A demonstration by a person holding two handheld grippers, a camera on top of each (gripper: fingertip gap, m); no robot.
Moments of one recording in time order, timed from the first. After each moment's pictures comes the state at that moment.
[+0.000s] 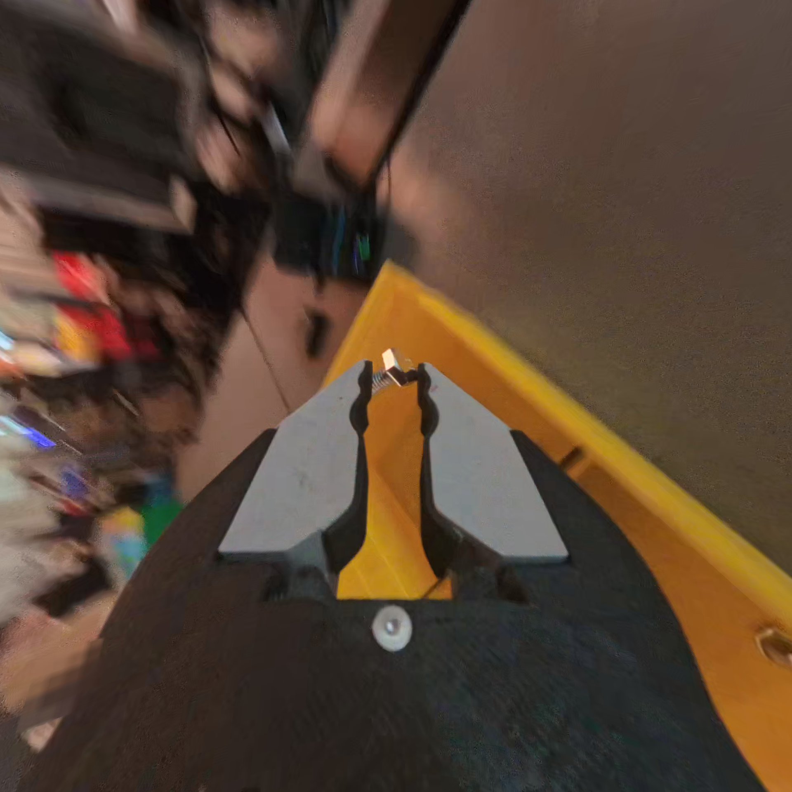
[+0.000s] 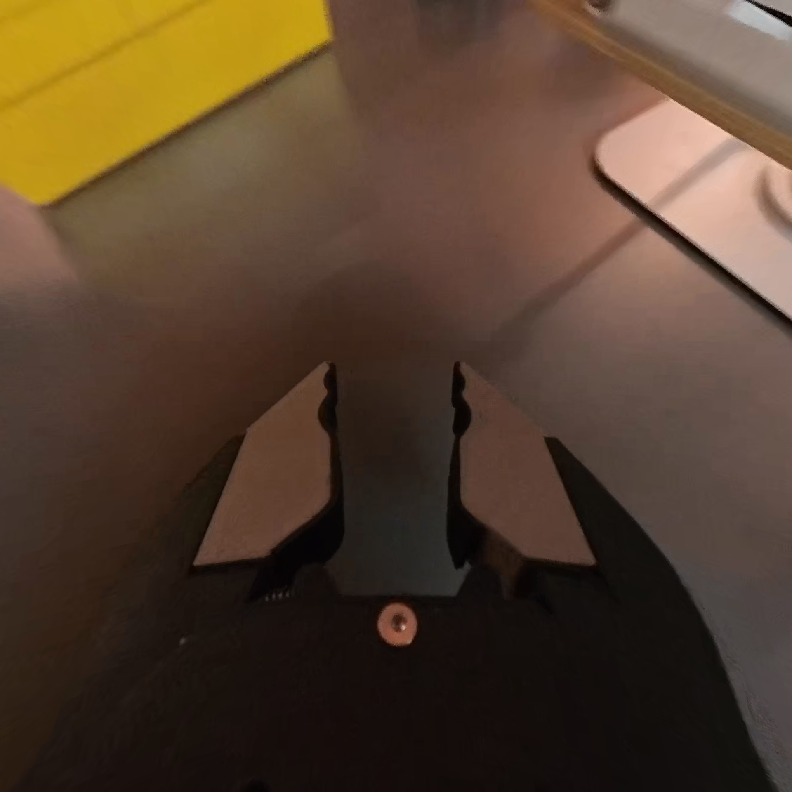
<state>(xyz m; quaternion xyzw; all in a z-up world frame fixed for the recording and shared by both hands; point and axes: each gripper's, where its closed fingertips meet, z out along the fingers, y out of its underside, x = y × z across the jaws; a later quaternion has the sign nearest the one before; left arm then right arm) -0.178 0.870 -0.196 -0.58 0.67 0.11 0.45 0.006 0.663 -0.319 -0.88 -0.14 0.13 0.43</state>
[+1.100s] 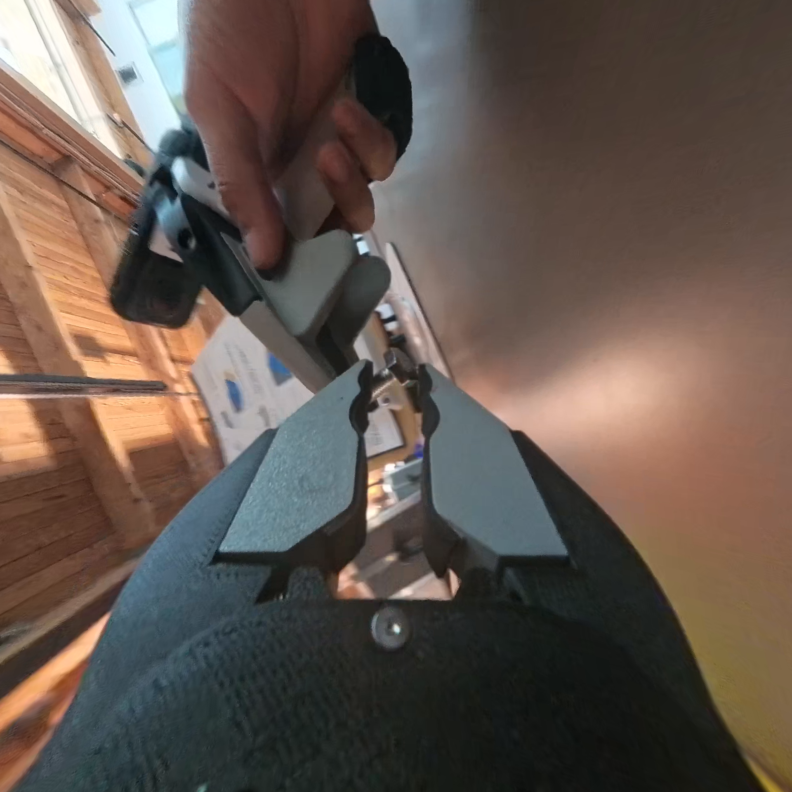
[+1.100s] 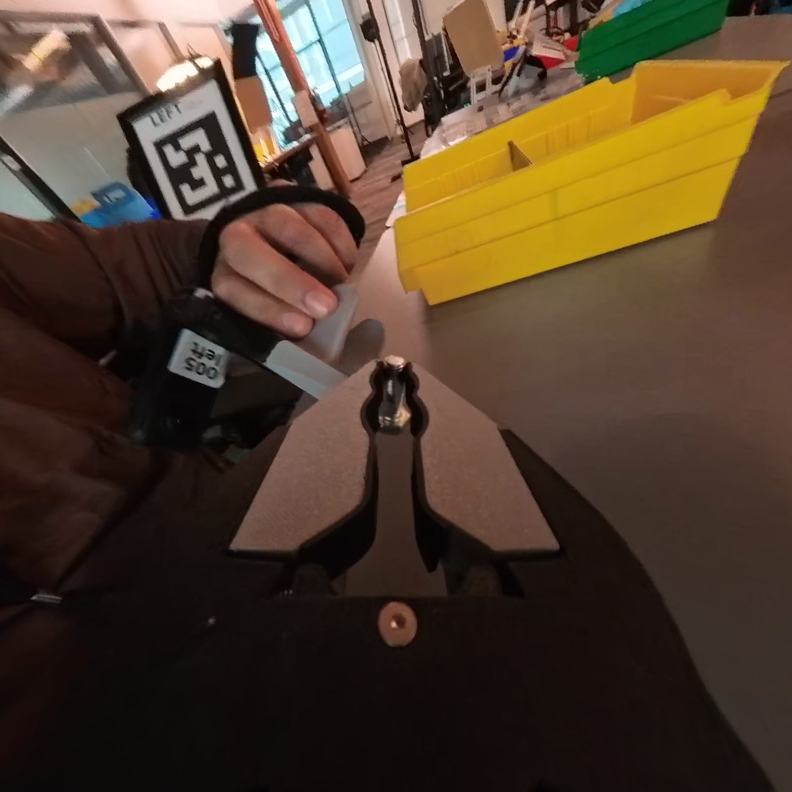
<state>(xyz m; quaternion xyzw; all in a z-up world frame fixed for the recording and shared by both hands) -0.084 0.587 -0.262 -0.02 0.79 0.20 0.58 -0.102 0.598 -0.237 -0.71 -0.29 0.44 0.47</state>
